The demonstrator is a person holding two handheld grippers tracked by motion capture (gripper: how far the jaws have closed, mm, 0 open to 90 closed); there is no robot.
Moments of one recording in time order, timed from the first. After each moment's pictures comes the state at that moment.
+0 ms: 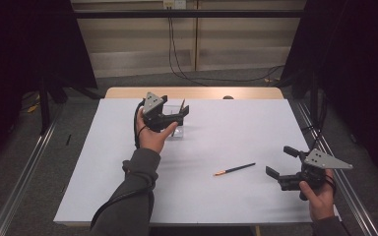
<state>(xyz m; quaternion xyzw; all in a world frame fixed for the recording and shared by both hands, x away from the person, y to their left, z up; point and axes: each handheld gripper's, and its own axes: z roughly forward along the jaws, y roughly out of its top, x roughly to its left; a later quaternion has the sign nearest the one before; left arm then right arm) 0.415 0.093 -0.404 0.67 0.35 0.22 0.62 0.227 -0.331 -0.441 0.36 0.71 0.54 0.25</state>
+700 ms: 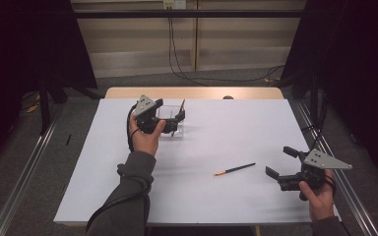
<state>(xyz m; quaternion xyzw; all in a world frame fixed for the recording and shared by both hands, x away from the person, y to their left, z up) 0.403 0.112 -0.401 0.69 0.32 0.19 0.62 0.227 -0.330 -0.442 0.37 0.71 0.54 0.25</state>
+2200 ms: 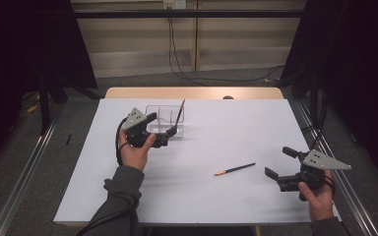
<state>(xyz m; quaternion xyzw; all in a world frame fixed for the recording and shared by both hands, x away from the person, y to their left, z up) 0.373 0.140 -0.415 0.71 0.32 0.17 0.60 0.226 -0.327 -0.441 0.36 0.72 0.54 0.25</state>
